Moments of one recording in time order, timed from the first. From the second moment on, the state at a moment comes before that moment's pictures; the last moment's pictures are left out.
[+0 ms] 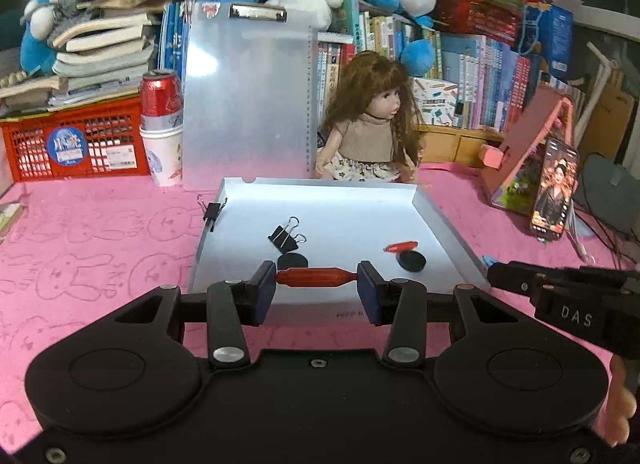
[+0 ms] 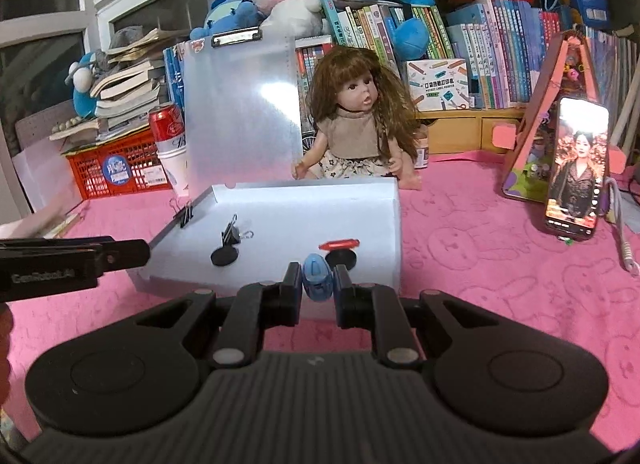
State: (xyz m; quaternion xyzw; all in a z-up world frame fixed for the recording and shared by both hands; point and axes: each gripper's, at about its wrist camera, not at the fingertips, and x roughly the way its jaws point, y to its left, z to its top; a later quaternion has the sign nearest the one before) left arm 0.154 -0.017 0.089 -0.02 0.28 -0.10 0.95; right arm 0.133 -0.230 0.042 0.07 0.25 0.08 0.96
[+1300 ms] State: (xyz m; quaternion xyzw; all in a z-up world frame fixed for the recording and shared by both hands) left arm 0.367 -0.028 0.034 -0.03 0.39 -0.03 0.92; right arm 0.310 -0.235 0.008 0.11 0.36 0.07 0.92
